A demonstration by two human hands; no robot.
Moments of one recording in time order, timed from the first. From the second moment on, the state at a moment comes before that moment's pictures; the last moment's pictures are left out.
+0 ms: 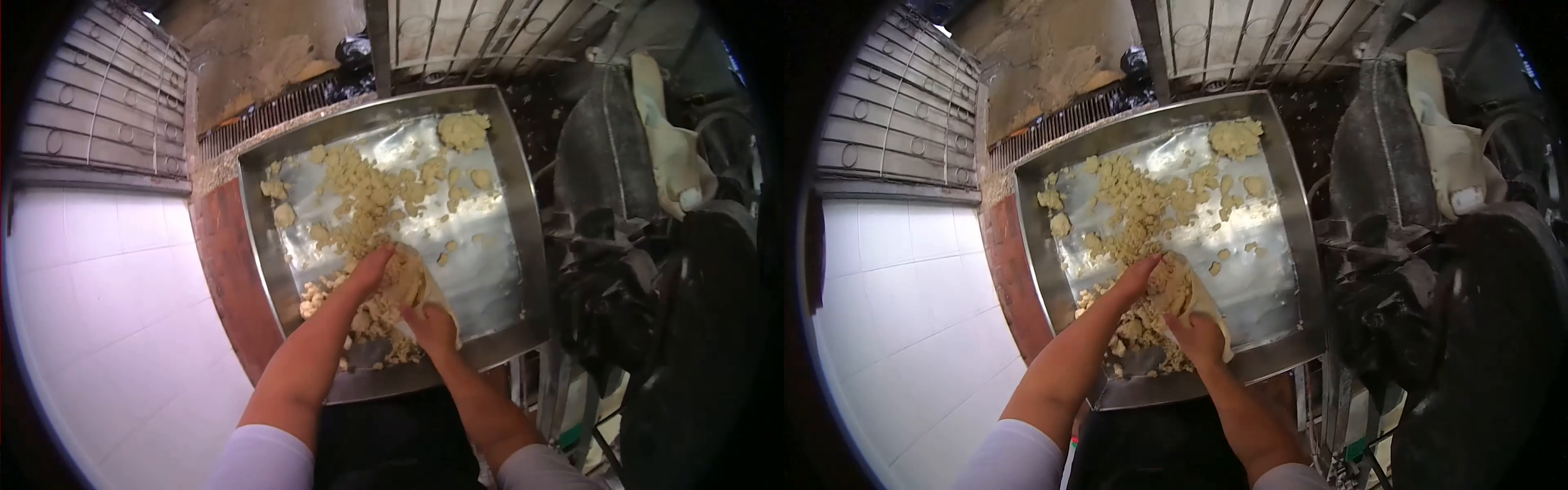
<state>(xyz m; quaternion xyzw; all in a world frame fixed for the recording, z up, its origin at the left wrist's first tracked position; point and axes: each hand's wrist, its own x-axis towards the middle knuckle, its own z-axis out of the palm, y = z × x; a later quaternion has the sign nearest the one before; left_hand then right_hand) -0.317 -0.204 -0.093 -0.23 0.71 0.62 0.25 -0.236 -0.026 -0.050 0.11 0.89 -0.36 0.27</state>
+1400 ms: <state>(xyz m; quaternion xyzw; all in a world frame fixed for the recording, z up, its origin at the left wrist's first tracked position) -0.308 0.017 0.624 0.27 0.58 0.69 0.34 -0.075 0.176 0.575 0.15 0.55 -0.82 -0.04</state>
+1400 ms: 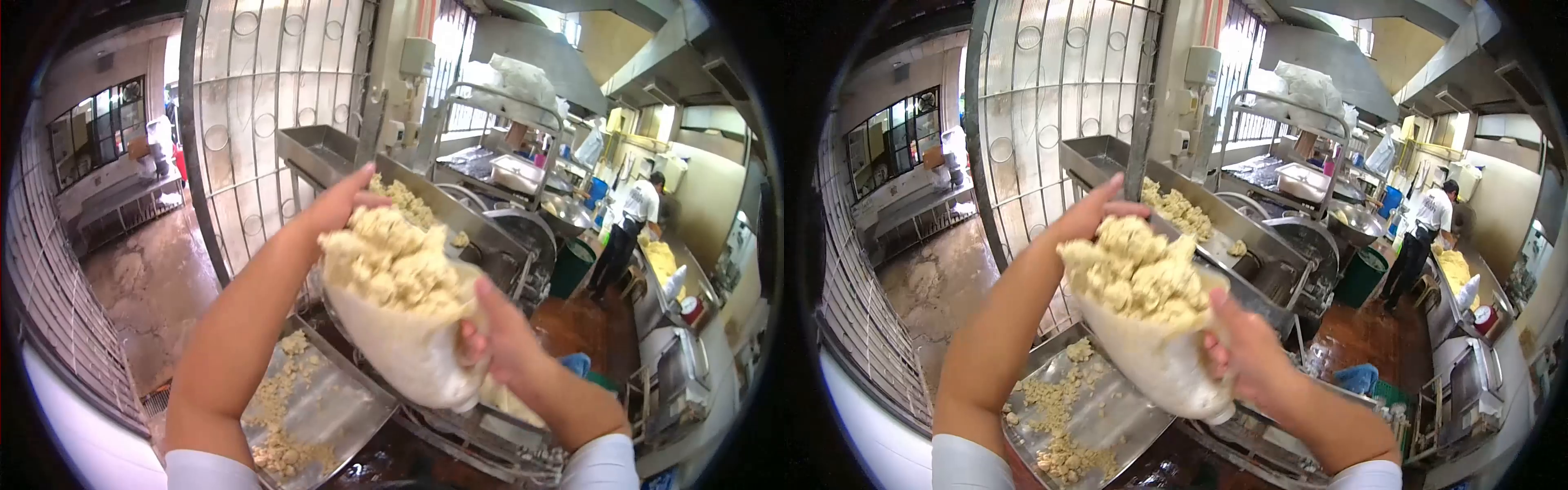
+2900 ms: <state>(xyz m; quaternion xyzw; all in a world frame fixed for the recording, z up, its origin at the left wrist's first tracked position) -0.659 0.179 0.567 0.18 0.76 0.61 -0.15 -0.525 0.301 0.631 -0.10 0.95 0.25 -0.16</state>
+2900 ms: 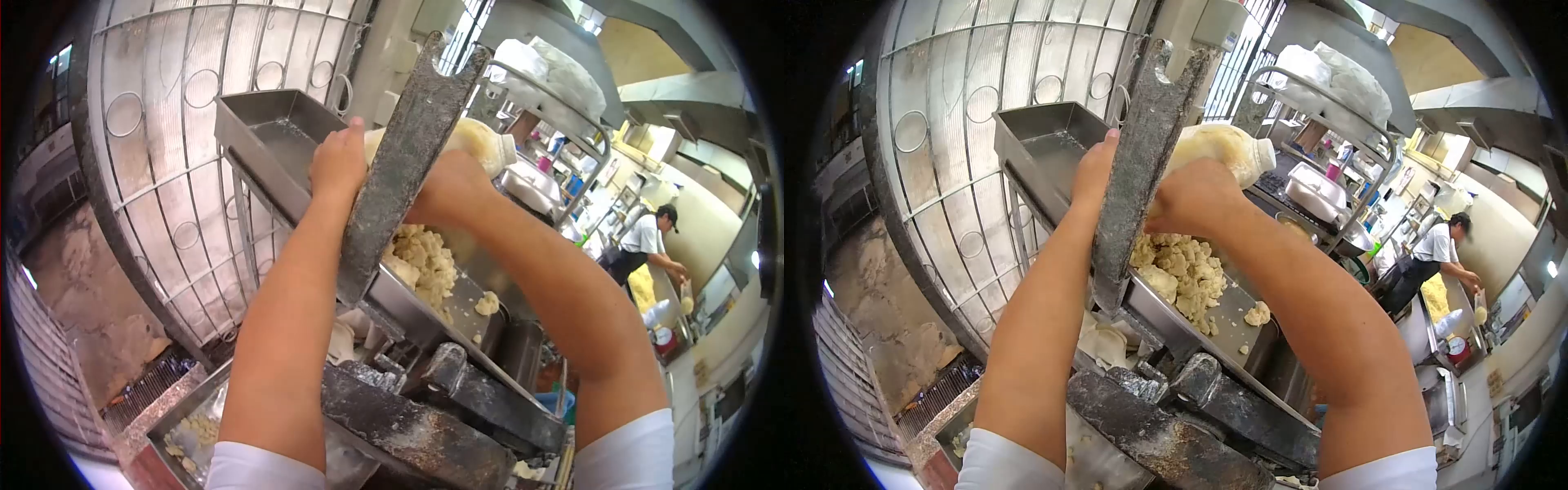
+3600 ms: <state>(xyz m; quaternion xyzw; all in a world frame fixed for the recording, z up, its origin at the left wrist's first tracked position) -0.670 0.190 0.554 0.26 0.80 0.43 -0.32 -0.495 0.288 0.668 0.00 0.95 0.27 -0.17</state>
